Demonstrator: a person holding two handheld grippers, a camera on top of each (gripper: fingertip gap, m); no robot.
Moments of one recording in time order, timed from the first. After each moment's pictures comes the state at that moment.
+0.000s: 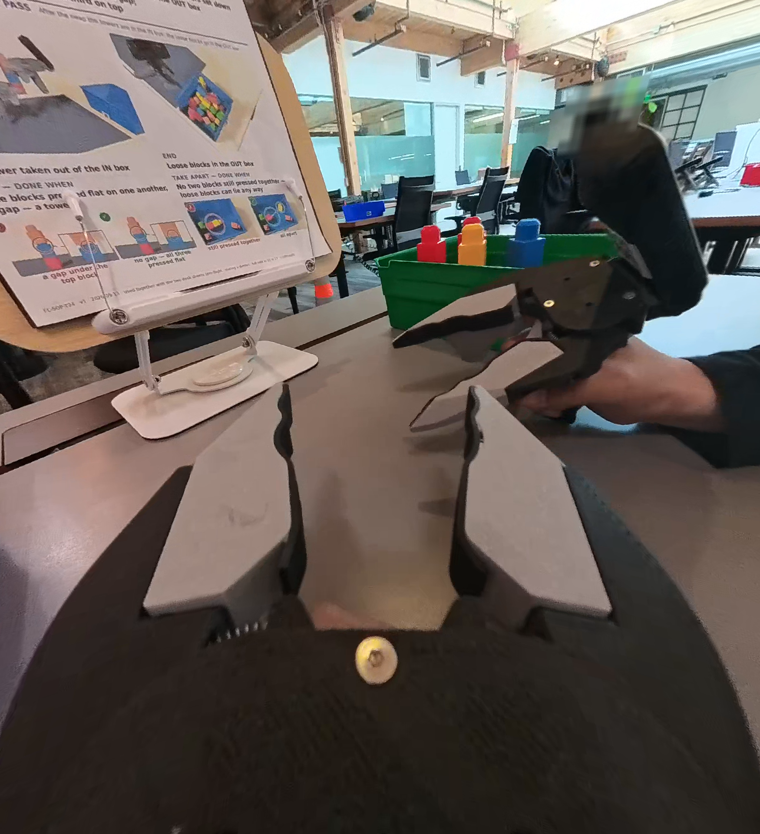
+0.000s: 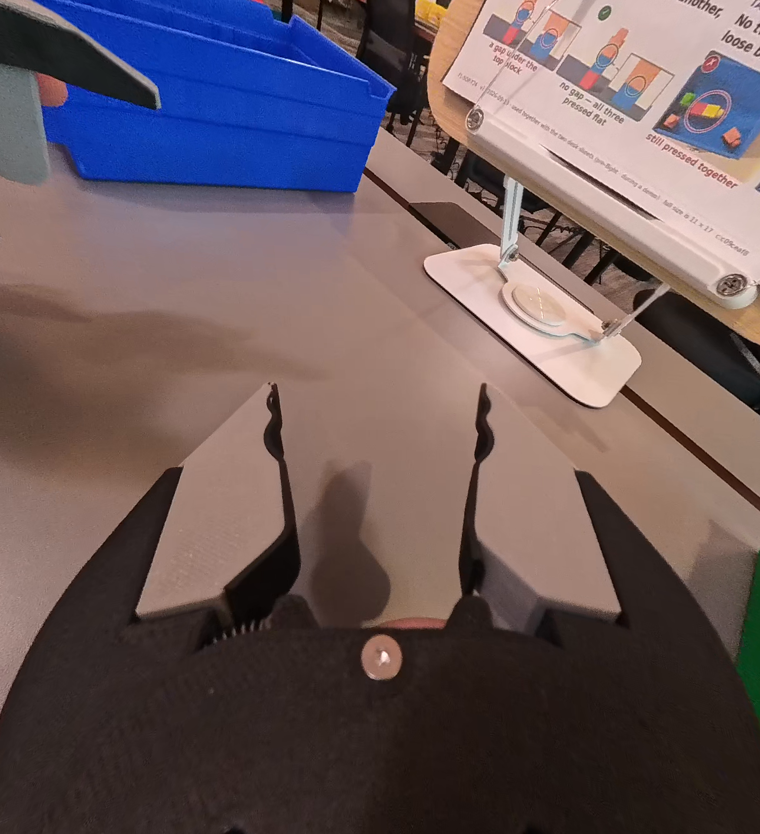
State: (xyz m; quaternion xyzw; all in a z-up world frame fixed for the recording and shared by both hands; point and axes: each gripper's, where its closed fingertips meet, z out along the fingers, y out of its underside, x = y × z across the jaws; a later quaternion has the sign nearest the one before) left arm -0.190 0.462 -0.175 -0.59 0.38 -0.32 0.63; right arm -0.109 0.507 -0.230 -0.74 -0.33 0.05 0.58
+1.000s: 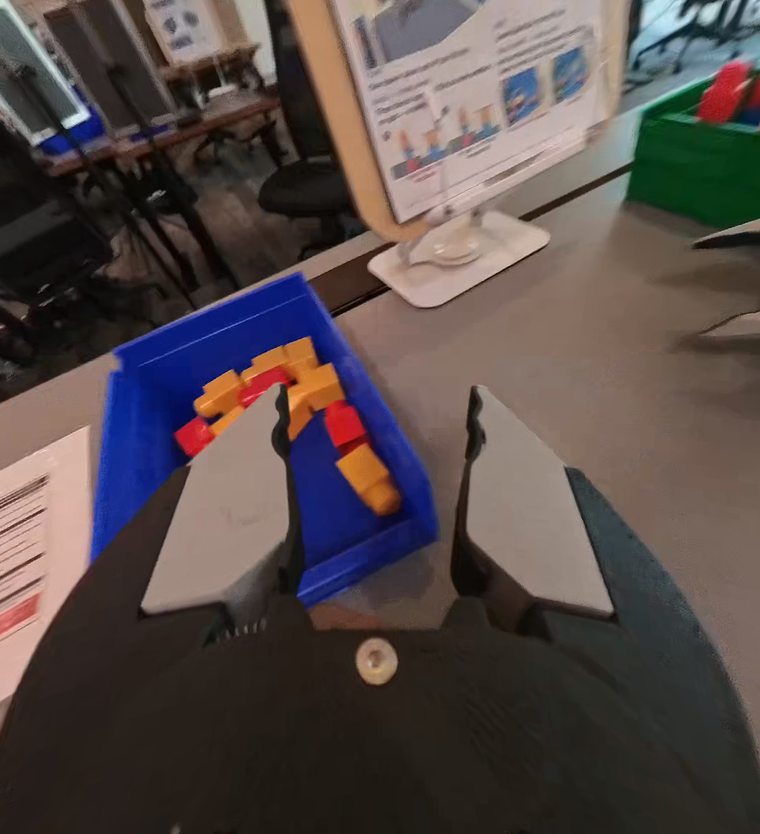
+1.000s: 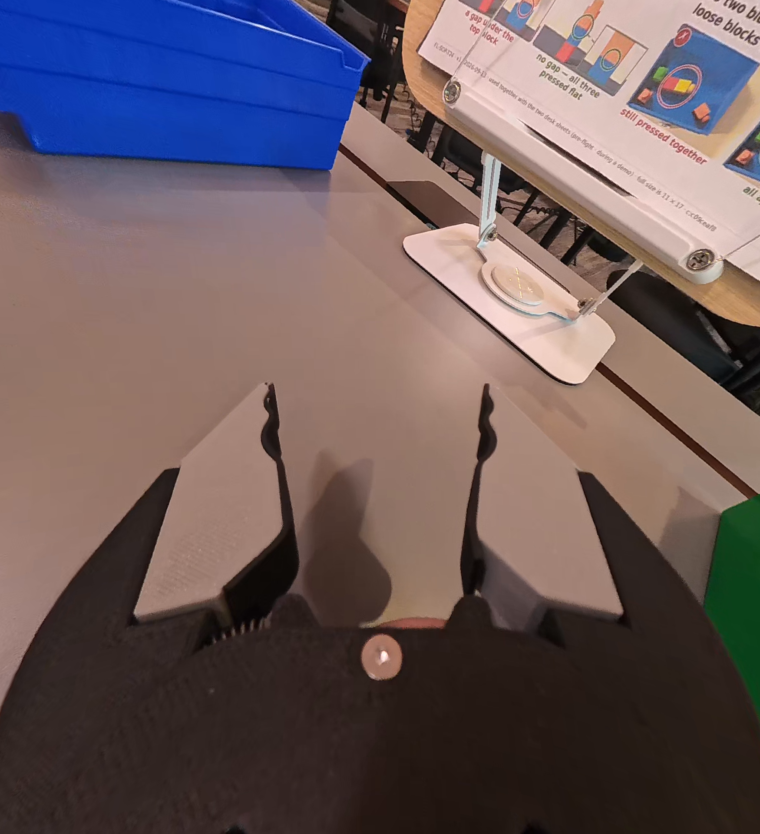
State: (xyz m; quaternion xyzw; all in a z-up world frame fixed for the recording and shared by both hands) left arm -0.402 0.563 -0.115 -0.75 0.35 -0.12 0.55; right arm -0.098 0.505 -0.233 -0.75 -0.31 0.02 0.58
